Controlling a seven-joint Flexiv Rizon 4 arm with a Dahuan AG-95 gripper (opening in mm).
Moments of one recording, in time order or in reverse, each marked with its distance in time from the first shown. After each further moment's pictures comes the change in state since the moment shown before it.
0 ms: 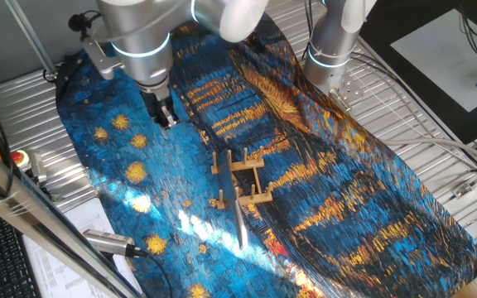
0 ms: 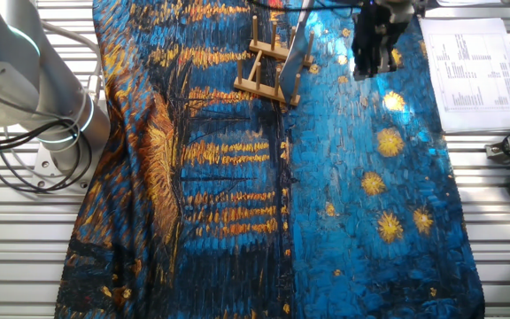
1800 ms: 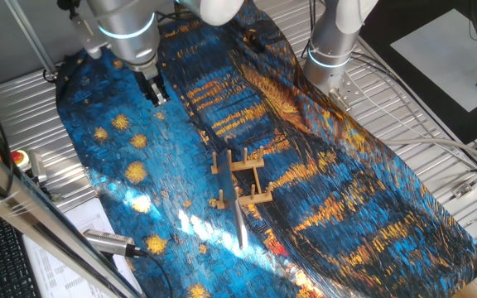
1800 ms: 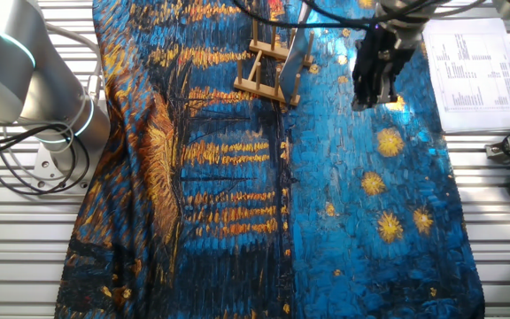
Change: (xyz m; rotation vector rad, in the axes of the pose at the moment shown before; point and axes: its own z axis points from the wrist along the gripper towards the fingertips) arm 0.030 -0.065 -0.015 0.100 0.049 0.179
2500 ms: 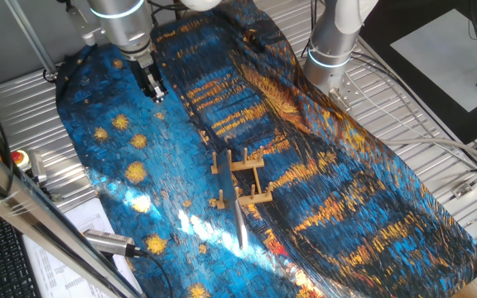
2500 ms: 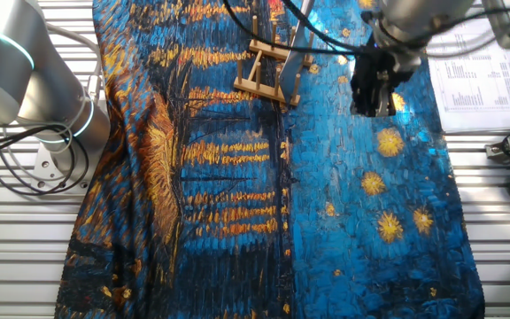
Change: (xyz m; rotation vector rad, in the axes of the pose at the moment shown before) arm -0.002 -0.004 0.012 -0.148 0.004 -0.034
